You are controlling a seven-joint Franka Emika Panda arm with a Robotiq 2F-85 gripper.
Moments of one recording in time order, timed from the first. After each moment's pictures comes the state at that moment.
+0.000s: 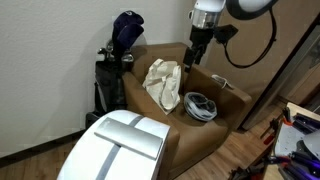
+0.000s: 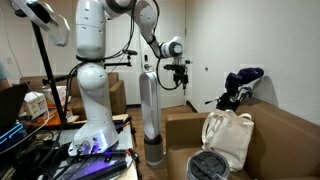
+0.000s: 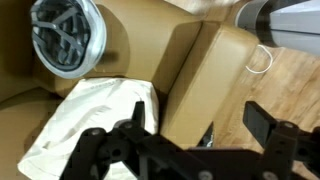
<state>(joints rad) 0.23 0.16 0.15 -2.15 -0.13 2.30 0.32</state>
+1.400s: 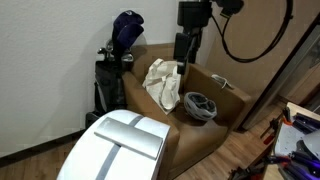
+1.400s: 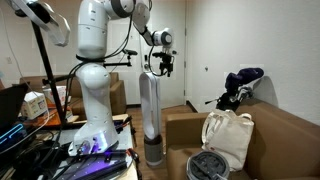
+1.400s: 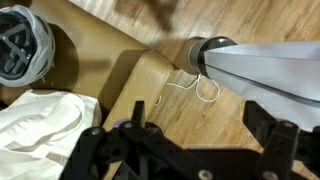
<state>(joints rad) 0.36 0.20 0.28 -1.89 0.00 1.97 0.38</state>
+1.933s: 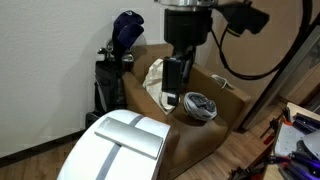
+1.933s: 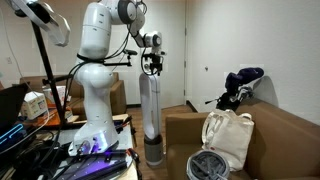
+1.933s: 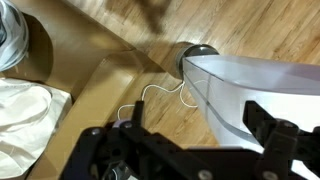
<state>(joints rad) 0.53 0.29 0.32 -1.78 -0.07 1.95 0.50</state>
